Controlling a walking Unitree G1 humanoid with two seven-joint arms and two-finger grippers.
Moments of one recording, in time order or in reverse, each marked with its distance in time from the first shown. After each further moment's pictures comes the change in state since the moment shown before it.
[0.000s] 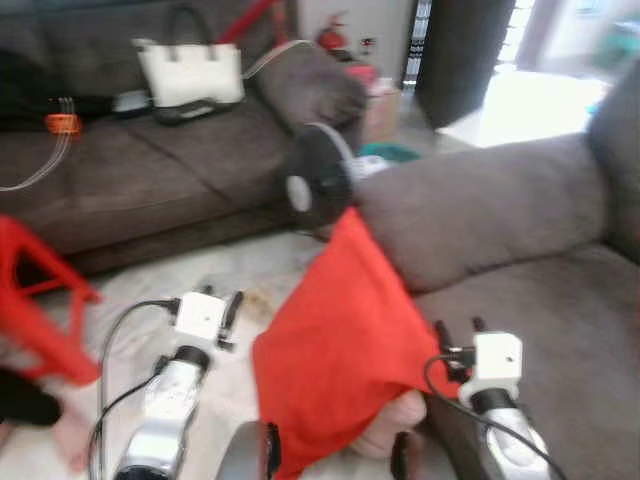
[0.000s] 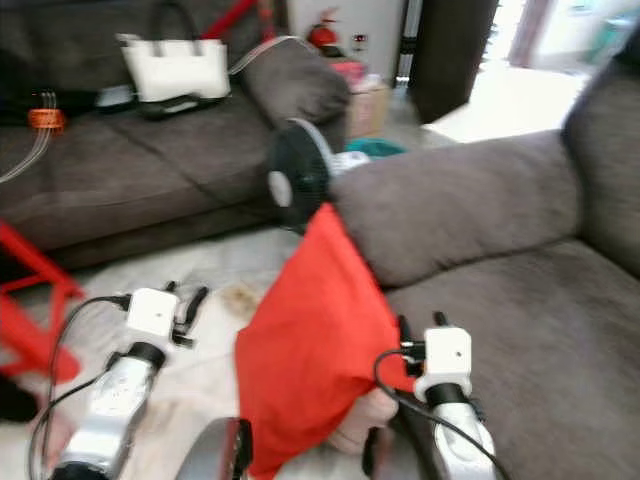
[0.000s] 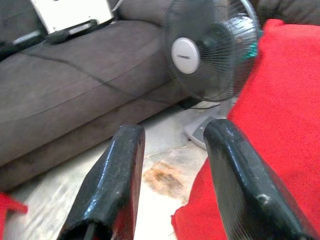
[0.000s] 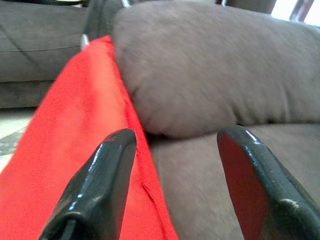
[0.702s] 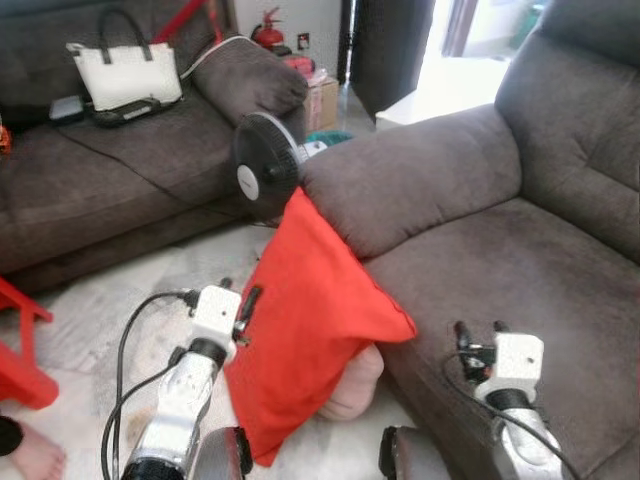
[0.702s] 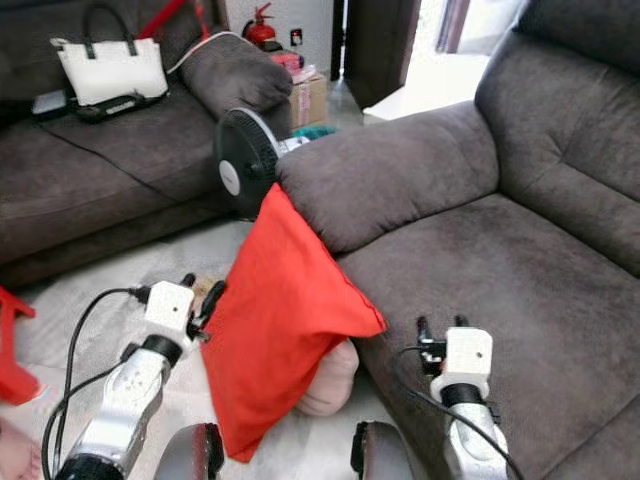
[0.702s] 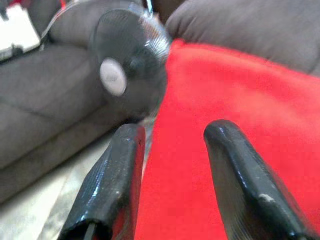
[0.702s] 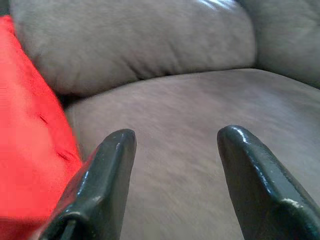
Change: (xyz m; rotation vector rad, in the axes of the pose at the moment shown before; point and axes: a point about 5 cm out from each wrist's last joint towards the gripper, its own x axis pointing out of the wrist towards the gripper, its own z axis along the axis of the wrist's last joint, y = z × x) left arm 0.002 0.005 0.005 0.022 -0.023 -0.005; right arm 0.008 0.000 0.005 0.058 -0.006 -0.043
